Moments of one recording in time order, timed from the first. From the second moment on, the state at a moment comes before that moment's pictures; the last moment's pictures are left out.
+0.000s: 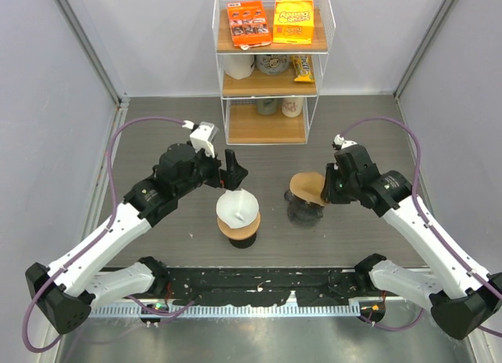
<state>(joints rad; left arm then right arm) -0.69 1.01 0.98 -0.33 0.01 -0.37 0.51 0.99 1.05 -0.97 0.09 0.47</state>
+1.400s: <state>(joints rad) -0.56 0.98 0.91 -0.35 -0.03 -0.38 0.57 1.12 1.22 -0.98 0.08 0.44</state>
